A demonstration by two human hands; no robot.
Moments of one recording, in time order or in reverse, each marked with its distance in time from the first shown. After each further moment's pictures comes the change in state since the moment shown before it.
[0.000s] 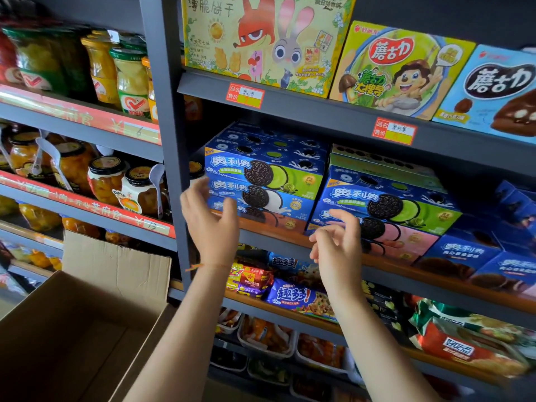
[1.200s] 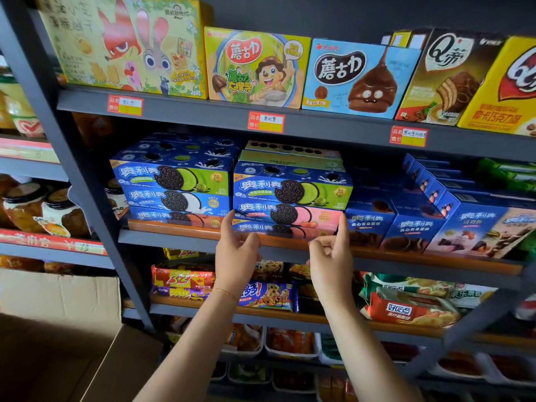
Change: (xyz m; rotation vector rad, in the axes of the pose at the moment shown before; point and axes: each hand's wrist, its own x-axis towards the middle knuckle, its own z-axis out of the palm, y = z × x) left_hand -0.124 0.051 0.090 -0.043 -0.552 -0.358; right_hand -0.004 0.028 -0.126 -0.170 0.207 0.078
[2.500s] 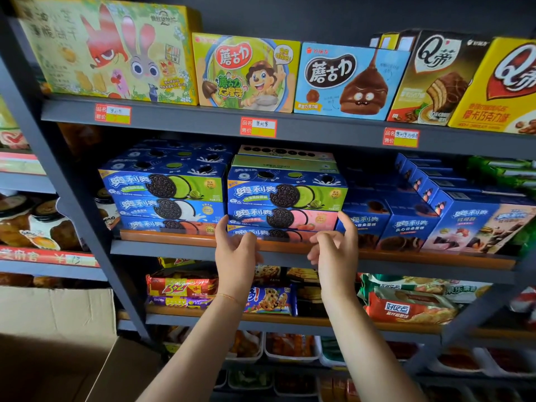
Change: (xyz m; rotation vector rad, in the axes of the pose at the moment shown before) left_hand -0.002 0.013 0.013 -0.239 0.075 -0.099; right_hand 0.013 -0.008 -0.002 0.299 0.089 0.064
